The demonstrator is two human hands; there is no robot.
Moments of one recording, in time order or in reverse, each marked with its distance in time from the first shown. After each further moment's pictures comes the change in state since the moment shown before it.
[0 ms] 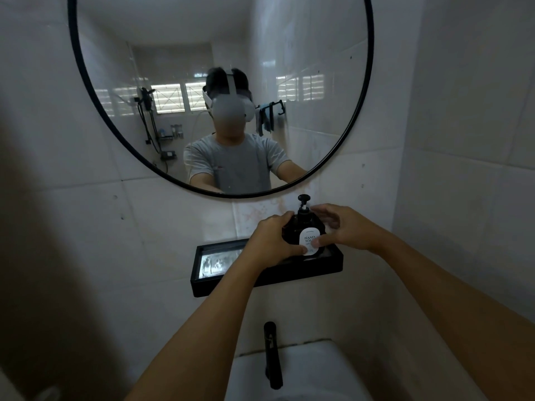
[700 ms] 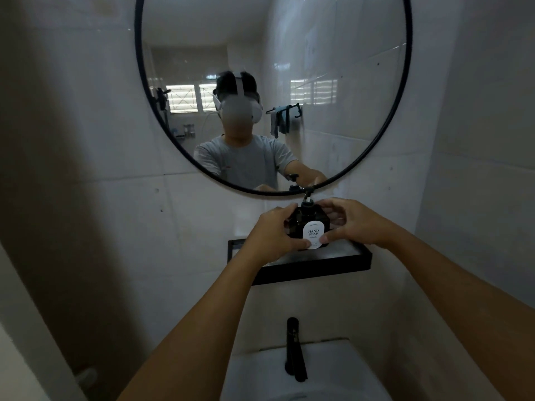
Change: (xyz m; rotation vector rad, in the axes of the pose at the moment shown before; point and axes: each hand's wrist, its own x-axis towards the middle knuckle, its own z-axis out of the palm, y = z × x) left_hand -0.033 -0.022 -0.053 -0.063 0.075 0.025; right_hand 0.006 -0.060 0.031 0.002 -0.028 -0.019
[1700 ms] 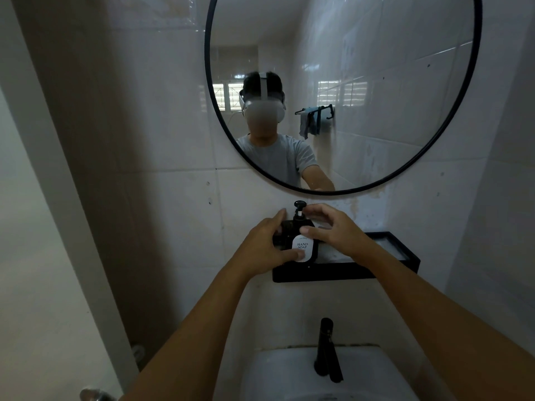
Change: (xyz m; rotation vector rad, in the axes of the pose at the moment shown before) left_hand -0.060 -0.071 -0.060 -0.008 0.001 -0.109; right_hand 0.037 -0.038 0.109 0.161 0.061 -0.100
